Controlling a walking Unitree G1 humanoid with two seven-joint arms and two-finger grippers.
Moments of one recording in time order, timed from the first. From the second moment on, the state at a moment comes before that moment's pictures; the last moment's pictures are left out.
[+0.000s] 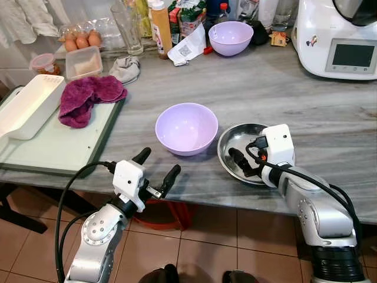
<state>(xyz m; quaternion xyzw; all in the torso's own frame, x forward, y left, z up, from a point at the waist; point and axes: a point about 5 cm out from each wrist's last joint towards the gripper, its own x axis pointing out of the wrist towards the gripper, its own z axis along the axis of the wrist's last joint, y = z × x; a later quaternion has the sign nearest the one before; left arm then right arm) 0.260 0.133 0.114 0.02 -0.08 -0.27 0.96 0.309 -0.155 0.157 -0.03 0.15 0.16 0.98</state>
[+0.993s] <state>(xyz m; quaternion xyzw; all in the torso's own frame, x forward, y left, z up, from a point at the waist) 0.261 0.131 0.111 0.02 -0.07 -0.27 0.96 0.313 -0.146 0.162 -0.01 0.10 0.17 0.98</state>
